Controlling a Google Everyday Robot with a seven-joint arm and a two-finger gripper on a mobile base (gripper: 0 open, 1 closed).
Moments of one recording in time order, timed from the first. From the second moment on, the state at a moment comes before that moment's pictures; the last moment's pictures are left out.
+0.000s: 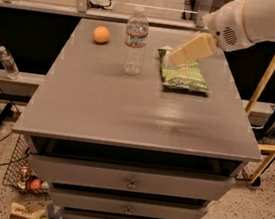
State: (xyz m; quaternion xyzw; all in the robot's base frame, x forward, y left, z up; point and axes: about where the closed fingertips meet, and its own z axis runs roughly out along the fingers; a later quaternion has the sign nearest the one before) arm 0.608 -0.102 0.991 -0.47 0.76 0.12 0.43
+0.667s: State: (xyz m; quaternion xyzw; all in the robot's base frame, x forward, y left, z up) arm 0.645 -0.049 0.971 -0.44 0.77 0.14 0.43
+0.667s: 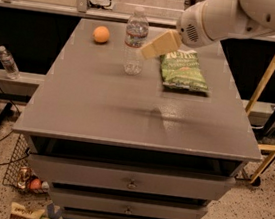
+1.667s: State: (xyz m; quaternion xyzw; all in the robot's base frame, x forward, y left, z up) arm 0.703 -0.006 0.945 -0.41 0.79 0.16 0.43
